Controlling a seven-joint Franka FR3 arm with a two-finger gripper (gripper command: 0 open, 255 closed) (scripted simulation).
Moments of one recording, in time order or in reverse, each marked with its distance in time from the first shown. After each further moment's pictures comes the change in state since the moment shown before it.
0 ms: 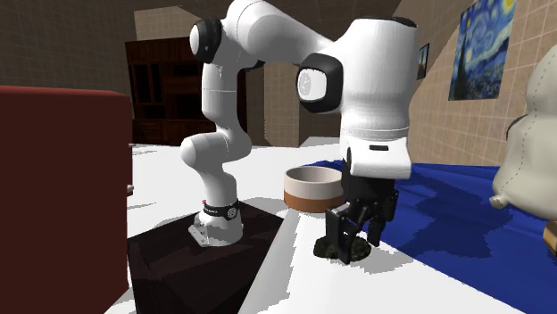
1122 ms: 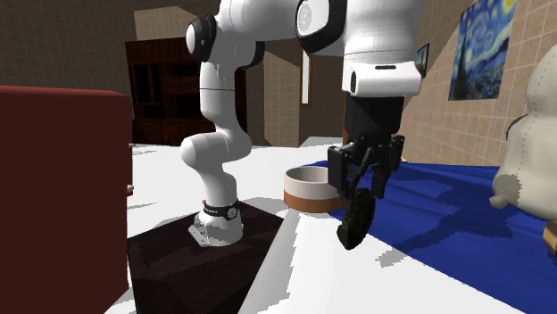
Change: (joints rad) arm 0.000 -0.062 -0.003 0.156 -0.020 -0.216 0.026
